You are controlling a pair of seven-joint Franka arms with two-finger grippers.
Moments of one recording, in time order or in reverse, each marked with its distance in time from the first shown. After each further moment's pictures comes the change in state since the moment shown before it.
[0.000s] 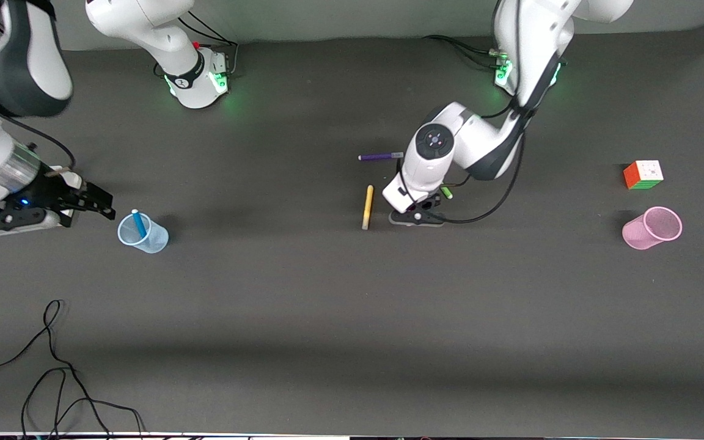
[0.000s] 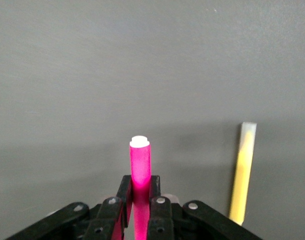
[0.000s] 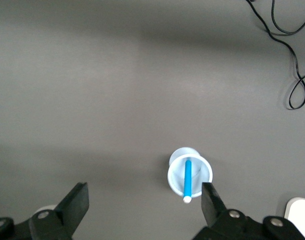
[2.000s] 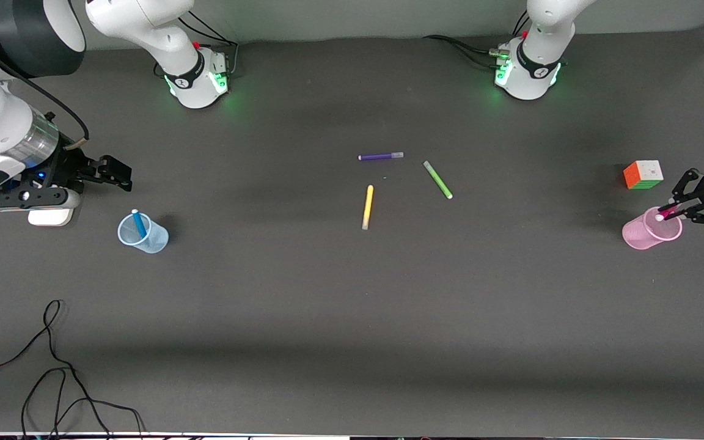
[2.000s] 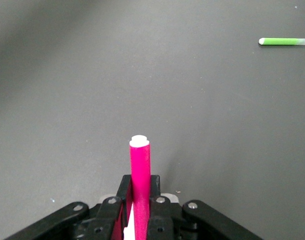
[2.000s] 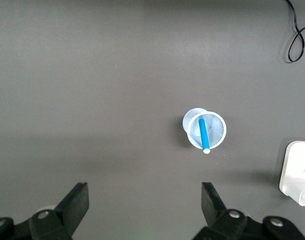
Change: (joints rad) left arm 1.167 -0.124 0.029 -0.017 -0.587 -0.298 2.526; right arm -0.002 0.003 0.133 0.105 -0.073 -0.228 0.252
